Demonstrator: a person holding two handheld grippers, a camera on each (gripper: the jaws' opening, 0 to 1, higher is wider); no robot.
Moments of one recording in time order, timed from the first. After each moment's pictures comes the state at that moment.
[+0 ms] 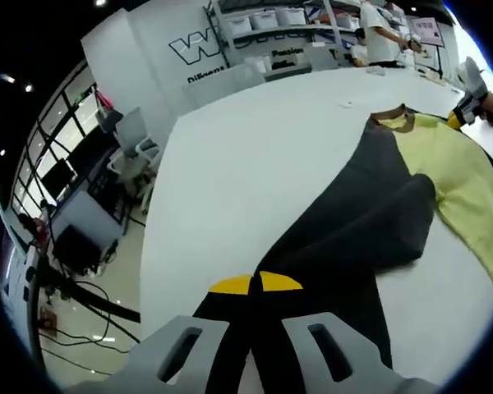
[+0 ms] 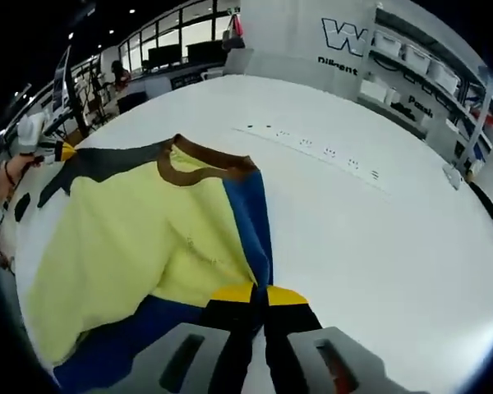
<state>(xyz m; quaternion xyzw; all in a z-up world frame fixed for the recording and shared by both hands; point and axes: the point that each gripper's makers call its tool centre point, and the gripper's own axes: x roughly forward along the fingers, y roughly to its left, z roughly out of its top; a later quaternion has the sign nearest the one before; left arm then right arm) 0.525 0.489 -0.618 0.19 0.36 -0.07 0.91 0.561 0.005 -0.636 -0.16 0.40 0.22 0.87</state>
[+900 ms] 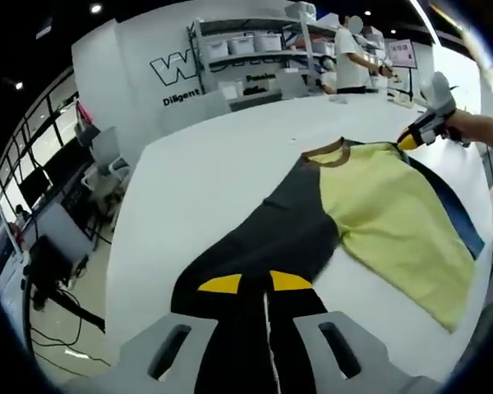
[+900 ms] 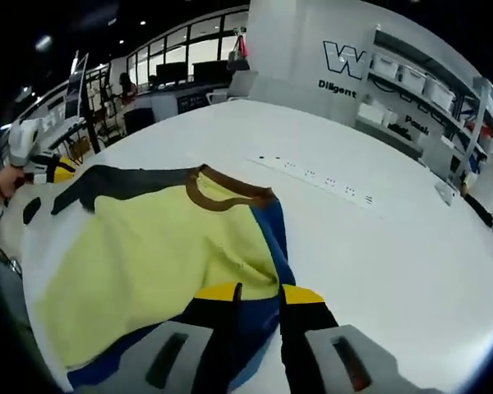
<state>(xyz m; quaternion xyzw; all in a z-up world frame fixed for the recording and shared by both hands) 0.461 0.394 -0.573 0.13 0.31 -0.16 0.93 0.536 0.020 -0.596 -0.14 0.35 0.23 0.90</state>
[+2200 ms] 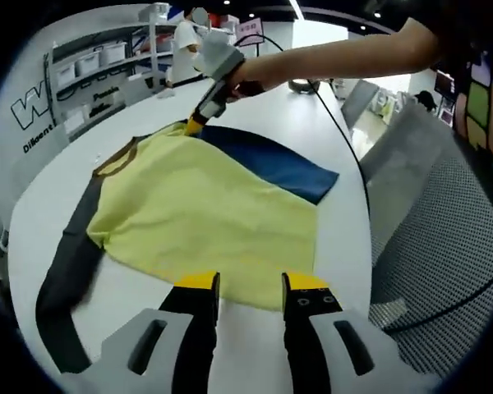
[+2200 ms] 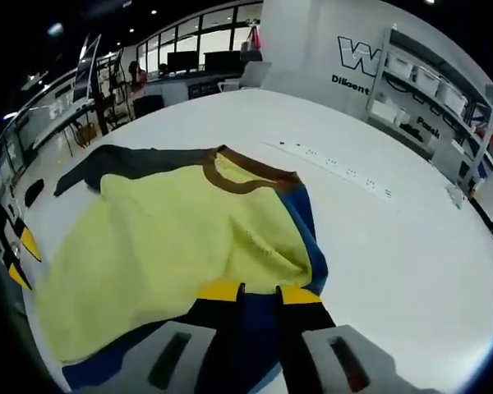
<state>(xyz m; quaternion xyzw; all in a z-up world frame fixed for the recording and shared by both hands) 0.301 0.234 -0.617 0.21 0.32 -0.52 0.76 0.527 0.035 -0.622 -0.16 0.37 0.25 0.88</state>
